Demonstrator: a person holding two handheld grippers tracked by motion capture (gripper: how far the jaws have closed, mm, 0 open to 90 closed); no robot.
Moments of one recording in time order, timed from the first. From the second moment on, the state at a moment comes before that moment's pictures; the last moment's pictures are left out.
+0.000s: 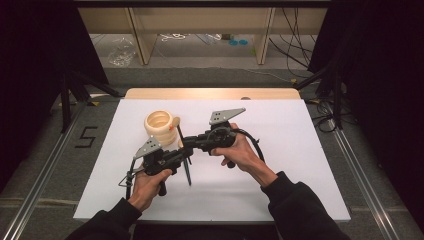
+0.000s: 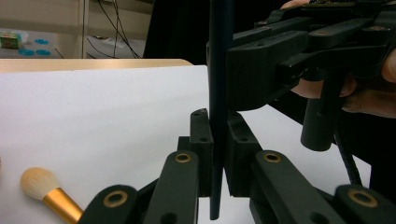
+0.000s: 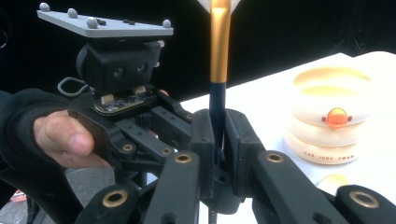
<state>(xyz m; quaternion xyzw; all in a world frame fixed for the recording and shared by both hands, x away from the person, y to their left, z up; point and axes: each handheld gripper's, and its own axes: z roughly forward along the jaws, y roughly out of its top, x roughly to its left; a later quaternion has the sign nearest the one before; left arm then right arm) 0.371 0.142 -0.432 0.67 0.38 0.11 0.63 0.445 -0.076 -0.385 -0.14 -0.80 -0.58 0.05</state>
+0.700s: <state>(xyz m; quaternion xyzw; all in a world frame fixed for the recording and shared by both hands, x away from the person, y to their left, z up) 0.374 0.147 -0.433 0.69 0.37 0.14 0.60 0.442 -0.081 -0.382 -0.16 -0.80 -0.58 0.05</state>
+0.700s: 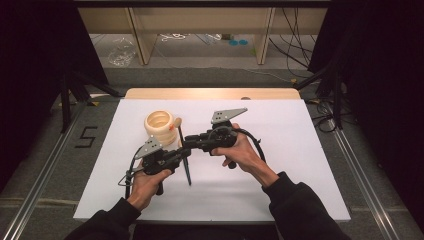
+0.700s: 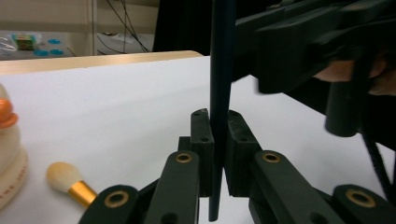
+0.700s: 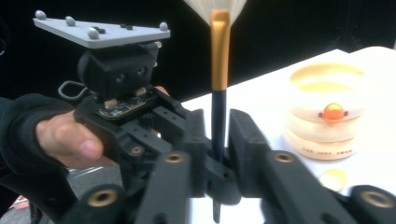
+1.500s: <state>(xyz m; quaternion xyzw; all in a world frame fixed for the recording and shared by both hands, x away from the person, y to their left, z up) 0.384 0.172 -0.430 0.70 0.39 0.17 0.57 0.420 -0.163 -0.391 -0.29 -0.78 -0.53 -0.14</state>
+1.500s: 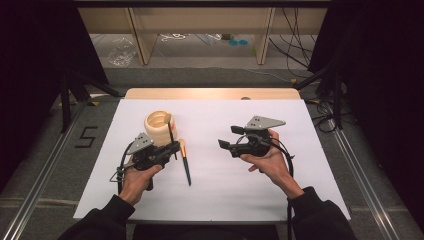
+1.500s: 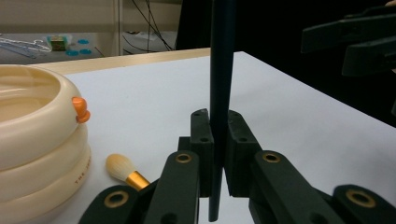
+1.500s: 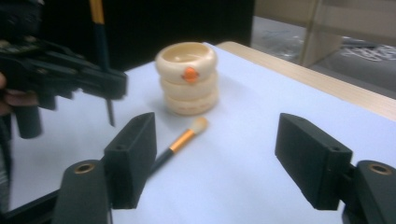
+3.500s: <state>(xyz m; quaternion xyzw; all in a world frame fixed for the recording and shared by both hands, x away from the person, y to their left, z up) 0.425 0.204 -0.405 0.66 0.44 0.22 0.57 0.371 -0.200 -0.437 -0.33 -0.81 -0.46 -0.16</state>
